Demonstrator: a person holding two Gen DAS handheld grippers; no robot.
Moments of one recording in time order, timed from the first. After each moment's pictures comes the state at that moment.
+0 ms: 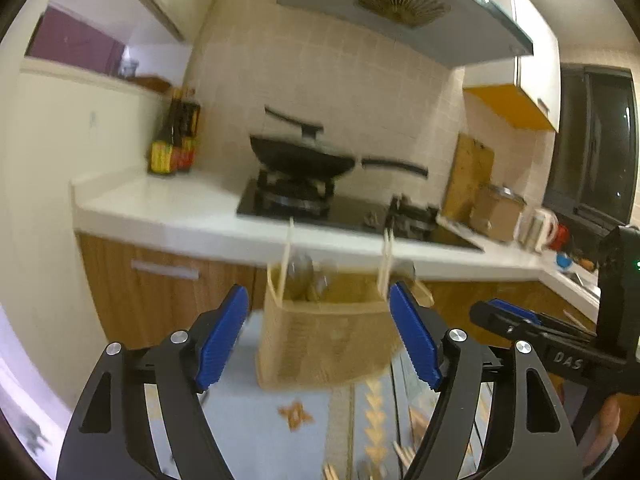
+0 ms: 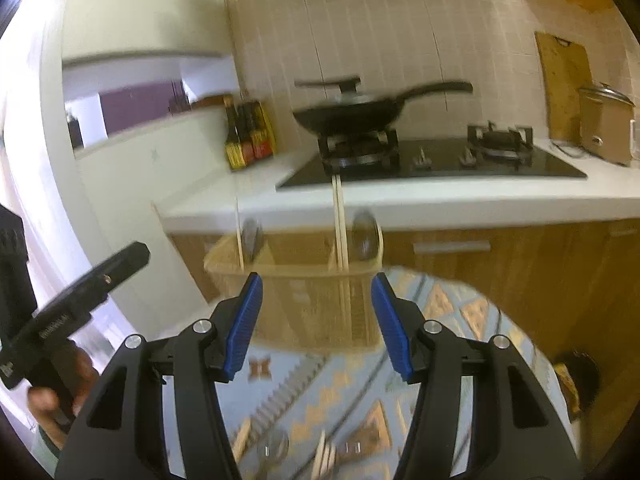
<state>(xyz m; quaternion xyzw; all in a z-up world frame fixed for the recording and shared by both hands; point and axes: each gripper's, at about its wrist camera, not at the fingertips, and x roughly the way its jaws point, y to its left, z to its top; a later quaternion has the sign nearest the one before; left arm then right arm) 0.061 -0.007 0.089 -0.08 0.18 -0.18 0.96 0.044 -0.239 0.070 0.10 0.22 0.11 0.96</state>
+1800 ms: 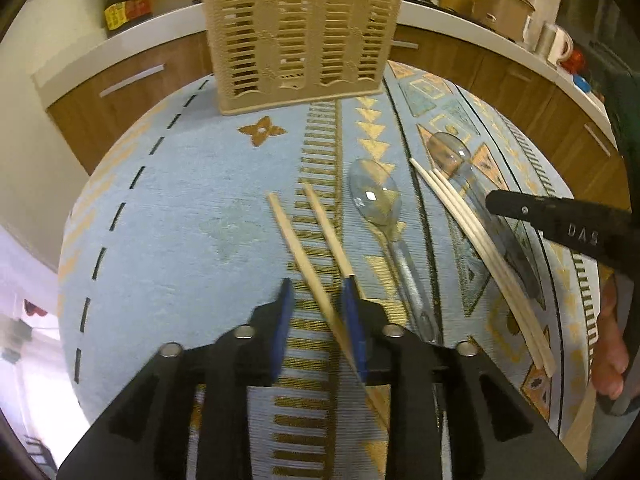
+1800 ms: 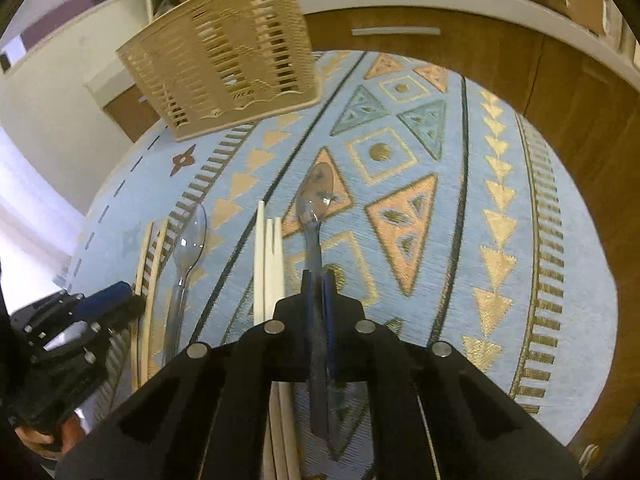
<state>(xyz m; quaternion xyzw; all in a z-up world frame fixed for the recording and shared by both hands) 0.009 -0.061 -0.066 0.08 0.46 -0.17 0.86 0.005 -0.247 -0.071 0.13 0.45 0.06 0.88</state>
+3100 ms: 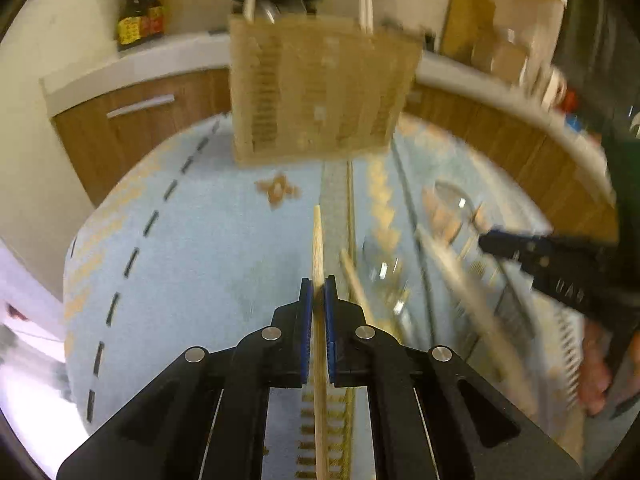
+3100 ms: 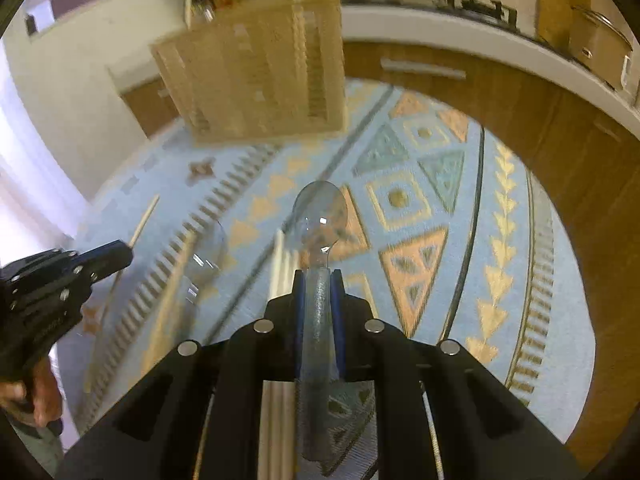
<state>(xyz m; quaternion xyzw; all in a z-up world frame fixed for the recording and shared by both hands) 0.032 -0.028 -0.029 0.01 0.40 -0.20 0.89 0.010 -0.231 -0.043 0.06 0.41 0.08 0.91</state>
